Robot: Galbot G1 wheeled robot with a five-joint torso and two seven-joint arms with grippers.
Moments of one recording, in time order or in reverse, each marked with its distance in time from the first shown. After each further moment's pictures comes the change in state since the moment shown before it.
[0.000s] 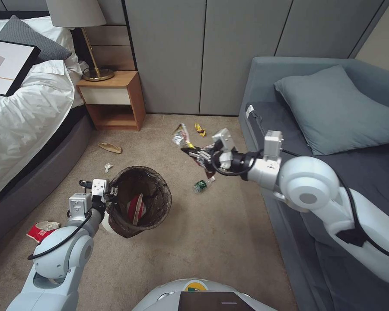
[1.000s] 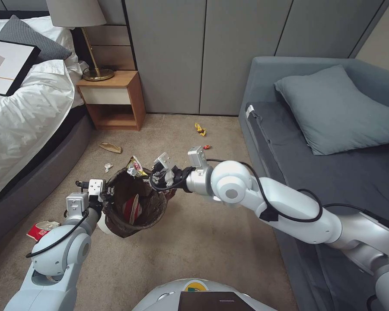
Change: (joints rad) left arm -0.011 0.002 -0.027 0.029 -0.009 0.000 0.001; right arm 0.223 0.274 -0.453 -0.245 0.013 -0.013 0.117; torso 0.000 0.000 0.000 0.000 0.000
